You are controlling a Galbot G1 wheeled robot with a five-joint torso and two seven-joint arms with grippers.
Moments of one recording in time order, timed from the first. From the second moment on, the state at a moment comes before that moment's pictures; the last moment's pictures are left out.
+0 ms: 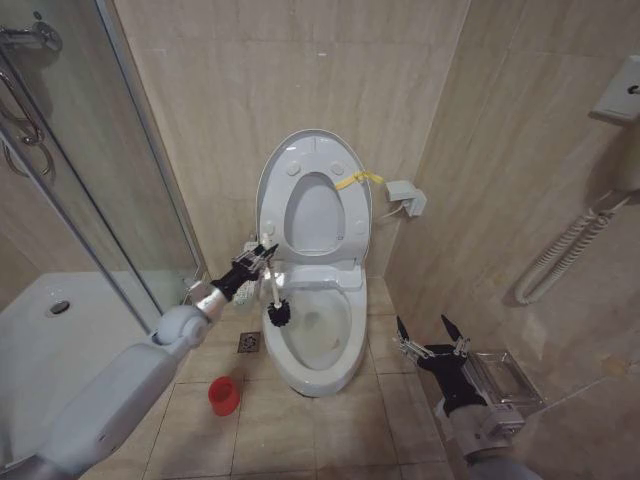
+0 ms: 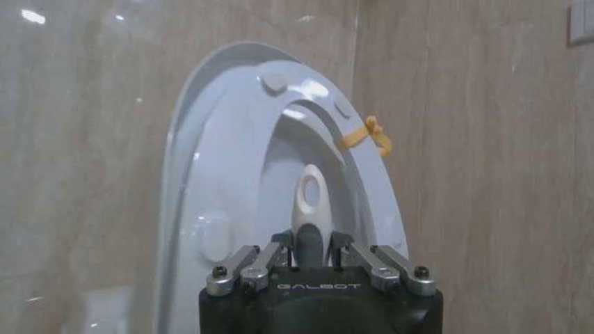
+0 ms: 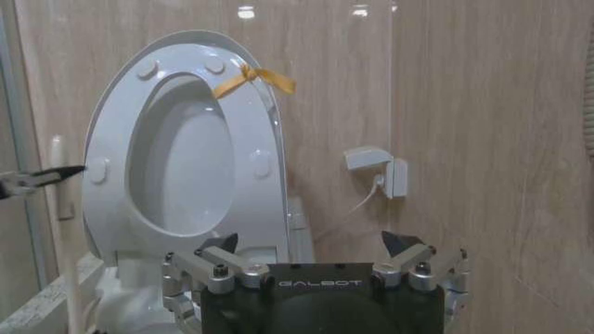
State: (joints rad) left arm 0.55 -0.94 0.10 -1.43 -0.86 -0.24 0.37; right arm -1.66 1.32 0.58 2.25 0.27 0.00 0.10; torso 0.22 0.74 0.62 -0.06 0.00
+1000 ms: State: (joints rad) left arm 0.50 -1.23 0.26 -0.94 -0.77 -0.49 0.49; right arm -1.66 1.32 0.58 2.25 0.27 0.00 0.10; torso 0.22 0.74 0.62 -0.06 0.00
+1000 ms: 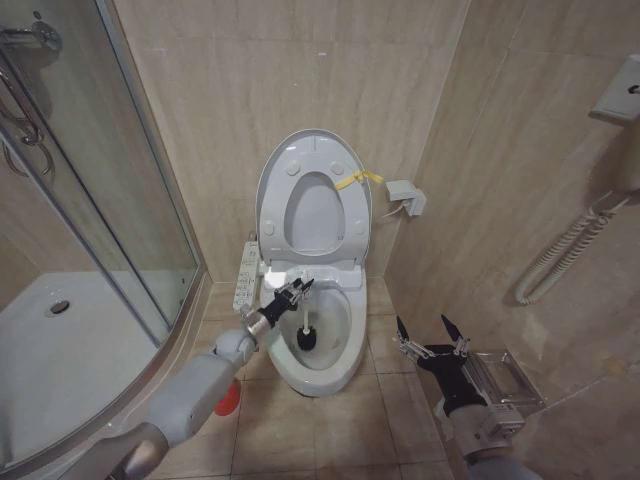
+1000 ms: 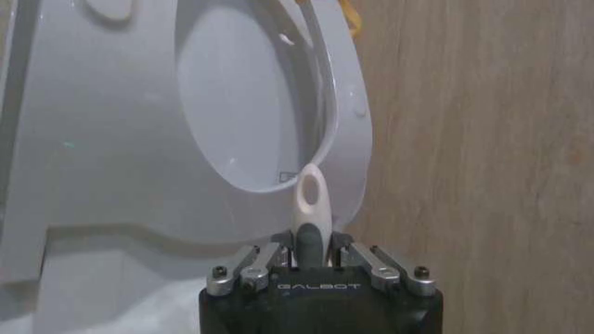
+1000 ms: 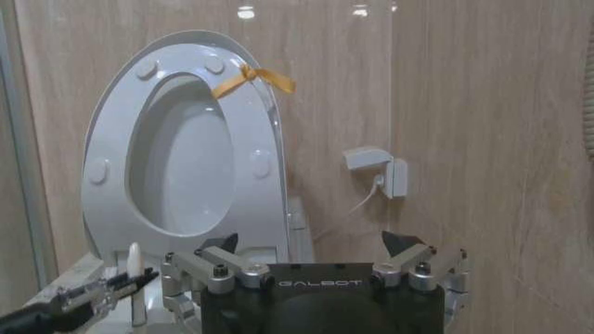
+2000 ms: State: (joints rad) left arm 0.50 -1.45 0.13 -0.82 -0.68 -0.63 0.49; right arm -1.66 1.32 0.58 2.25 0.27 0.00 0.10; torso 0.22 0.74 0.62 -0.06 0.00
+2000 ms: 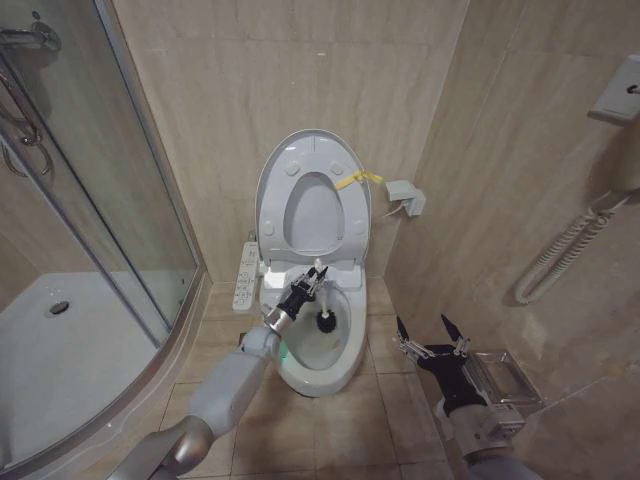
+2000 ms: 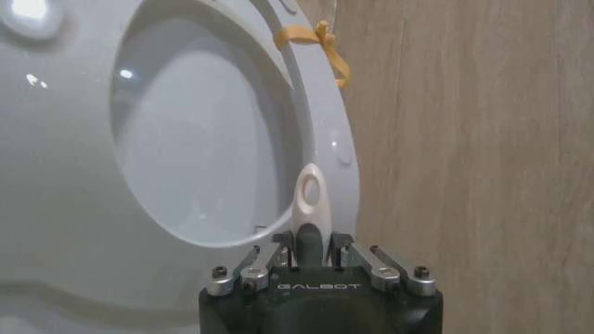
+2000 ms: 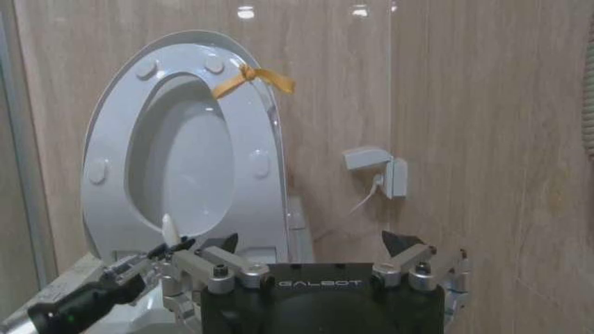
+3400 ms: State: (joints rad) left arm 0.66 -1.53 0.00 -0.84 -0.81 -0.74 0.36; right arm -1.66 1.32 0.58 2.25 0.27 0.00 0.10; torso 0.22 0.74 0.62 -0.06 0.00
